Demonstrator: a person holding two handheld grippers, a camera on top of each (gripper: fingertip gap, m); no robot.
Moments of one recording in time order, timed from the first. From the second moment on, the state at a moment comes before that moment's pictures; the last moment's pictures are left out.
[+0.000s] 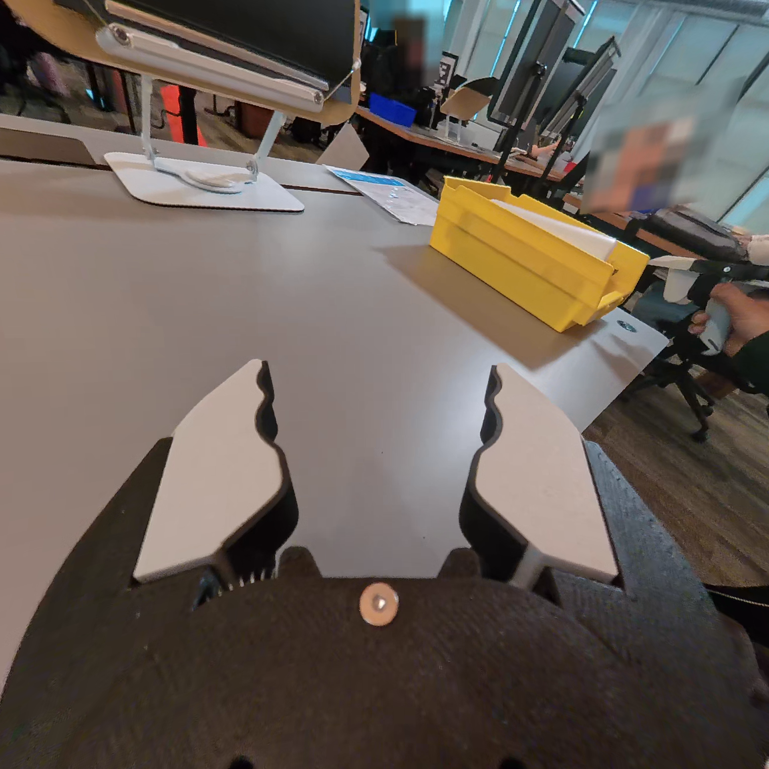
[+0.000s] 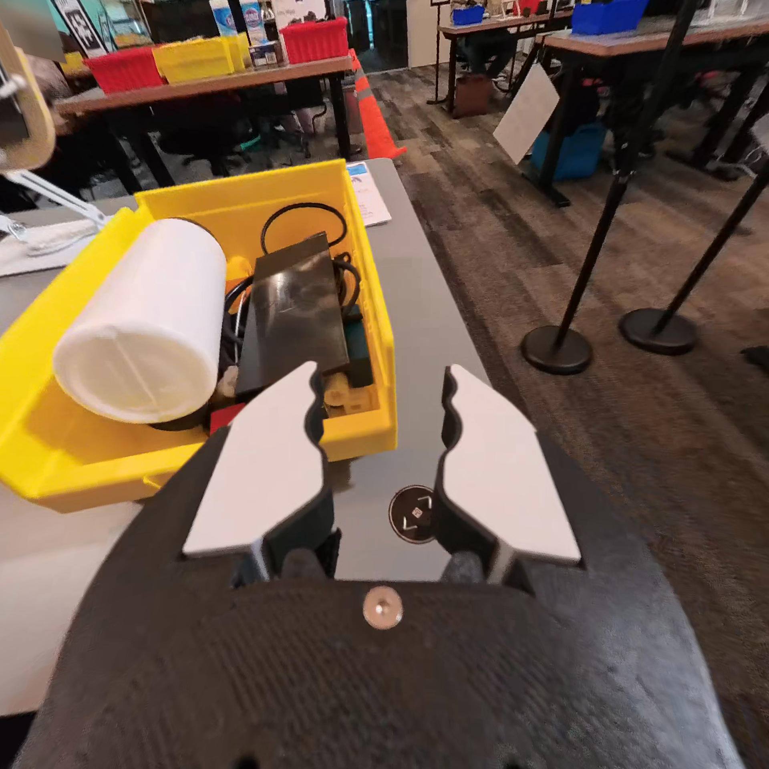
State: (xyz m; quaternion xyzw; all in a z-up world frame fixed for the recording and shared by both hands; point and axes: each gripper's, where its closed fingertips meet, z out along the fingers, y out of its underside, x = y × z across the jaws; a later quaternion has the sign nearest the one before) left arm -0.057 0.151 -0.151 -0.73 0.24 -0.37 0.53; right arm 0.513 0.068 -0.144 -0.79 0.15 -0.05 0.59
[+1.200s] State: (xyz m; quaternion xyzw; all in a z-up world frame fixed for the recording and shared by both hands) left arm -0.061 0.150 -0.175 -0.78 0.27 -0.34 0.45; right arm 0.415 0.112 -0.169 -0.80 0.05 0.04 0.59
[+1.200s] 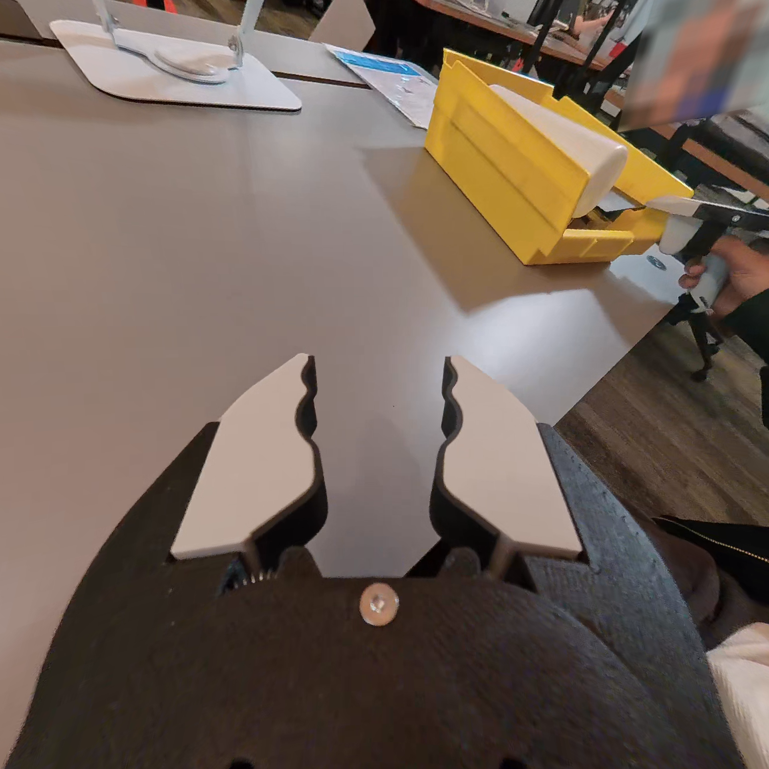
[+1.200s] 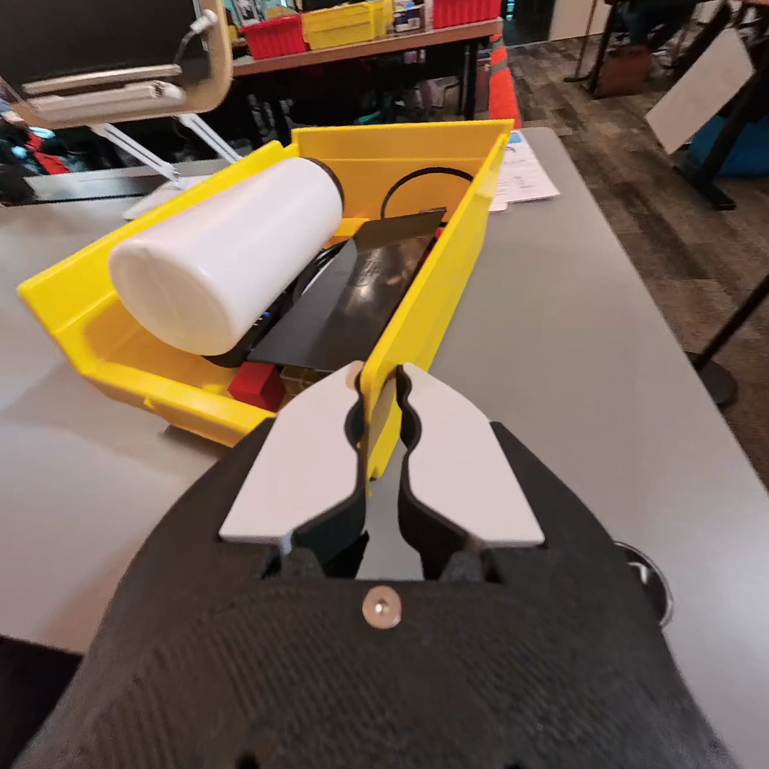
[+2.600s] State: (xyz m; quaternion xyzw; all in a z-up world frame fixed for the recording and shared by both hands) left arm -0.058 0.132 -0.189 -0.78 0.33 -0.27 0.45; right arm 0.433 0.133 -0.155 -0.77 0.13 -0.08 0.62
